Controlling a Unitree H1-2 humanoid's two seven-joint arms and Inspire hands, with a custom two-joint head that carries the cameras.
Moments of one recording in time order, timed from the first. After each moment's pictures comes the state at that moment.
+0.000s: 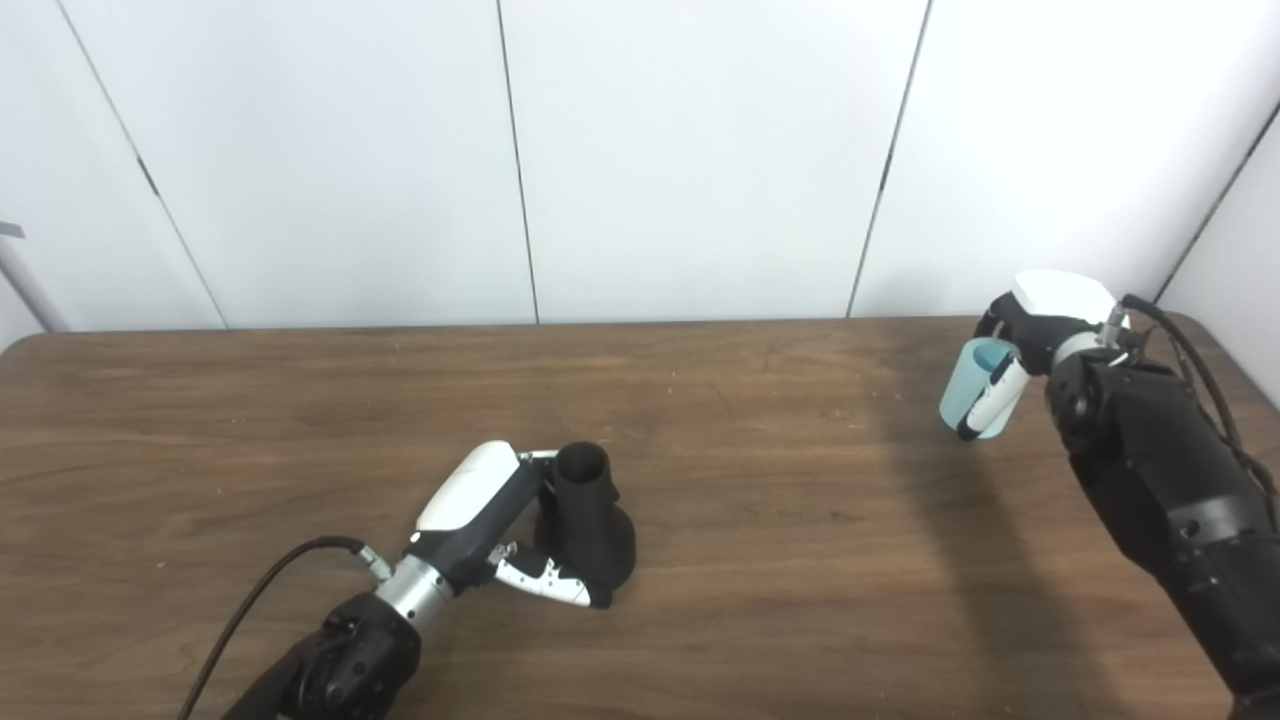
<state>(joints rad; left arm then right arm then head) -0.32 0.27 -0.52 0.07 0.51 -0.01 -0.02 -0.68 -0.69 0.29 0.40 -0.81 0.40 0.32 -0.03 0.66</state>
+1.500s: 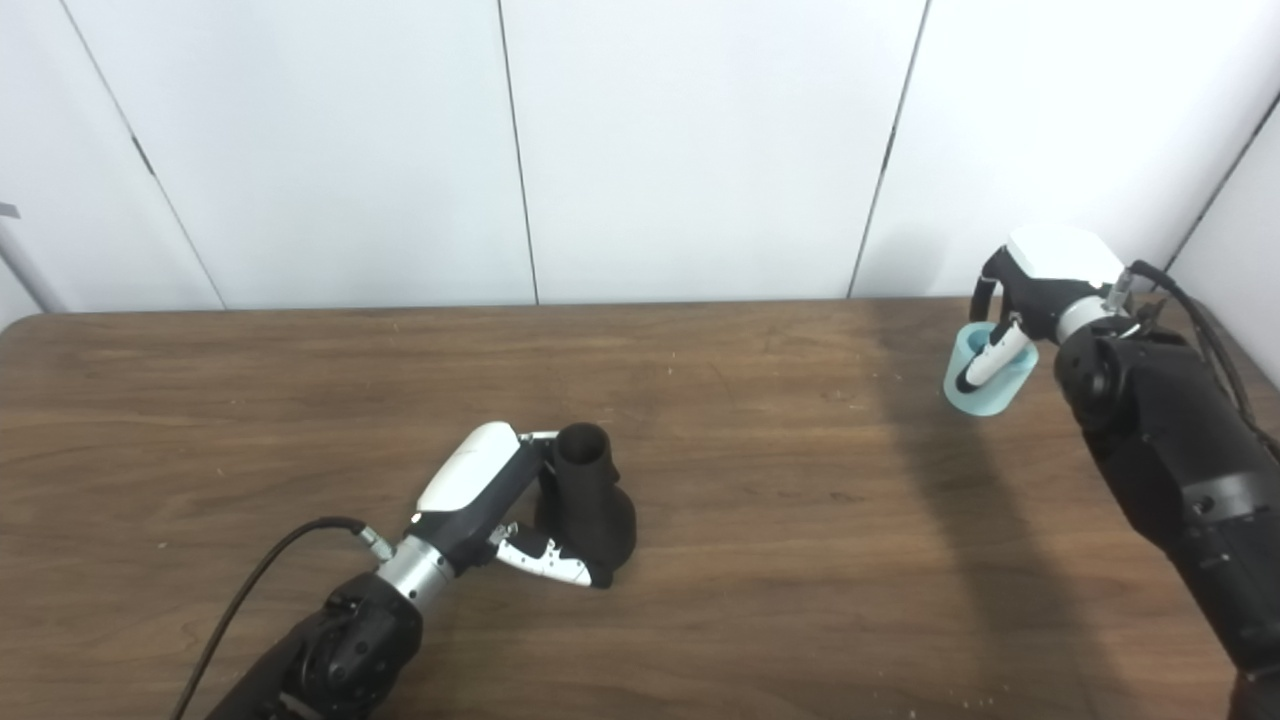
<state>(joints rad) -0.32 0.27 -0.52 0.07 0.51 0.00 -0.02 -0.68 -0.69 0.26 0.39 -0.82 0.29 0.28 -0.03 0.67</state>
